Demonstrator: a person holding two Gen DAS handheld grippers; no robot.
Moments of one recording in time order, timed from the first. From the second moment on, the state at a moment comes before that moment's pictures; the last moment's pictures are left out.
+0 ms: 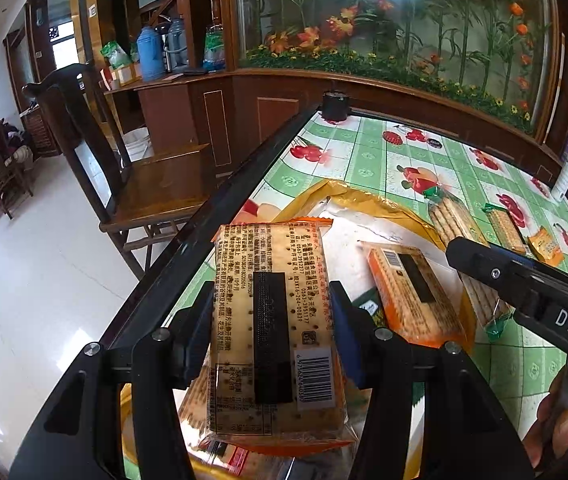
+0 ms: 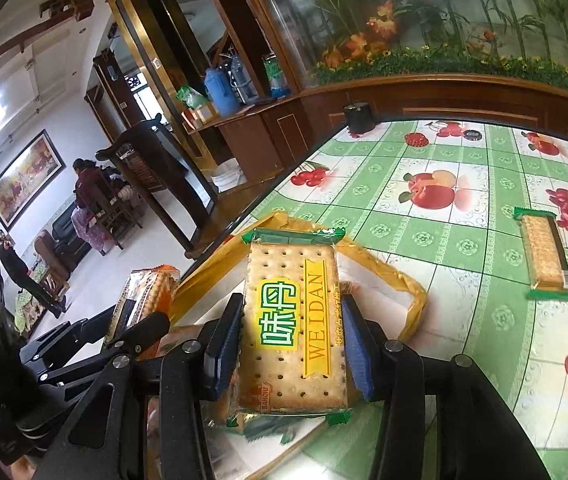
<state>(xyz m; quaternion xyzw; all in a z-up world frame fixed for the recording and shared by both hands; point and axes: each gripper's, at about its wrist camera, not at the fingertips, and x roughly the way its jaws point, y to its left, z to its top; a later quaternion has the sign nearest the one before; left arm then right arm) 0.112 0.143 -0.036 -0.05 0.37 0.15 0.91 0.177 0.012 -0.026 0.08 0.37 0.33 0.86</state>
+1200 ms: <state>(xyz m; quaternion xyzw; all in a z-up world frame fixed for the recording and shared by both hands) 0.142 0.137 -0.056 -0.02 0.42 0.17 0.89 0.208 0.022 -0.054 0.07 0.41 0.34 0.84</state>
